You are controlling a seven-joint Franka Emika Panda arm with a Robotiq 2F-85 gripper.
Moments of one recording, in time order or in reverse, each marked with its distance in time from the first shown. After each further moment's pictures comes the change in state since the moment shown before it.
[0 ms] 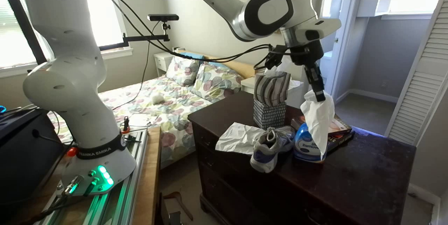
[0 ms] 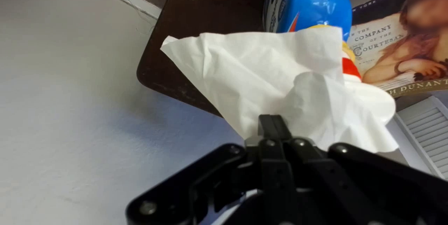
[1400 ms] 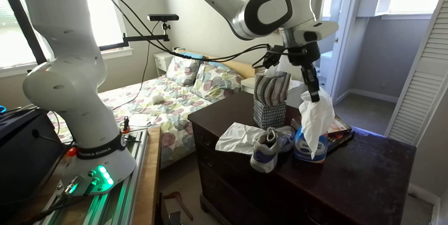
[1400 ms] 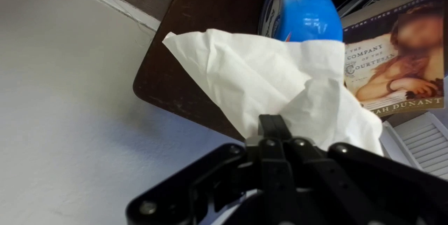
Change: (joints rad) arm -0.003 0.000 0.022 0.004 0.026 -0.047 -0.026
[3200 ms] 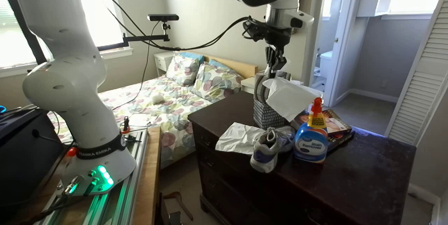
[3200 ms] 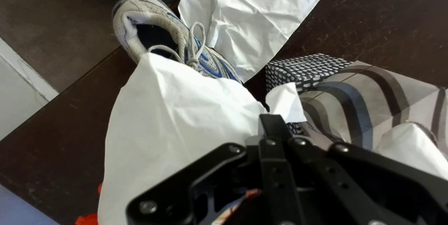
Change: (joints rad) arm -0.002 -0.070 0.153 0.111 0.372 -0.512 -0.477
